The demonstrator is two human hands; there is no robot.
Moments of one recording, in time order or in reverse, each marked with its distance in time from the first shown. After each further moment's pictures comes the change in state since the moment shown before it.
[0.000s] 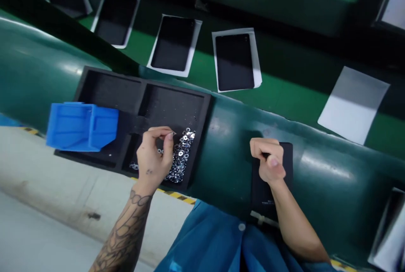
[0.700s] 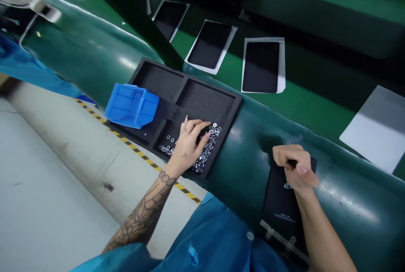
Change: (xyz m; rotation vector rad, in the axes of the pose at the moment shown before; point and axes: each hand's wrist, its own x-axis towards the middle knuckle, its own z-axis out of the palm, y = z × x) left_hand -0.009 -0.008 0.007 0.089 -0.186 0.150; right_hand 0.016 -0.007 -0.015 0.100 -0.241 0.056
